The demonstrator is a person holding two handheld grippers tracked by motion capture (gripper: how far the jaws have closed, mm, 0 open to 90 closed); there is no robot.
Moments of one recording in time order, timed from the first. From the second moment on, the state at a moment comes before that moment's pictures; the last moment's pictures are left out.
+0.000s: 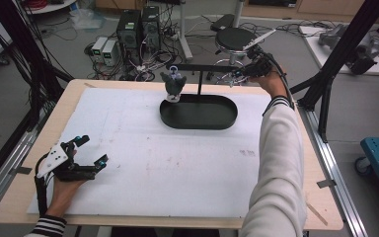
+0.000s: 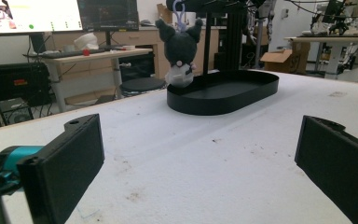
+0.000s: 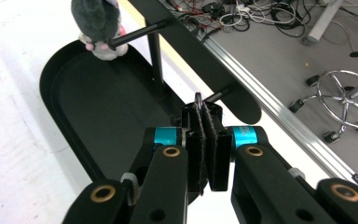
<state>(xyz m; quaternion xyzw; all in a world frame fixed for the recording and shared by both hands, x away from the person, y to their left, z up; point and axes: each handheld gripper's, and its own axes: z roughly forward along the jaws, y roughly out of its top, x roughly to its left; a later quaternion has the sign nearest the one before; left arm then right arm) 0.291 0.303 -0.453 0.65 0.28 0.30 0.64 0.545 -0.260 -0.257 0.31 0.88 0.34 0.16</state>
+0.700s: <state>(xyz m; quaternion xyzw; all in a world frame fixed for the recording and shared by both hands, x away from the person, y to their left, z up) 0.291 0.303 -0.453 0.65 0.28 0.30 0.64 0.544 -0.271 -0.255 0.33 0.86 0.34 0.19</state>
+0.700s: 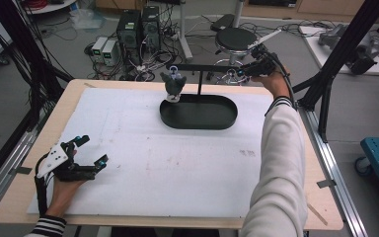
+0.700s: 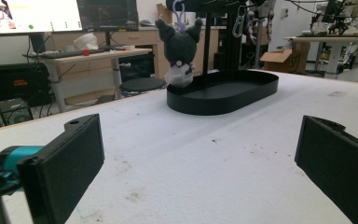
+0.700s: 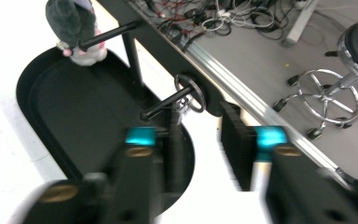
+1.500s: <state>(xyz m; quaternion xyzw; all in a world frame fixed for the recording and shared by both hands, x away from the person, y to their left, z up) 0.291 0.303 -0.453 0.65 0.29 0.30 0.64 0.432 -0.289 -0.236 0.29 0.76 0.53 0.24</state>
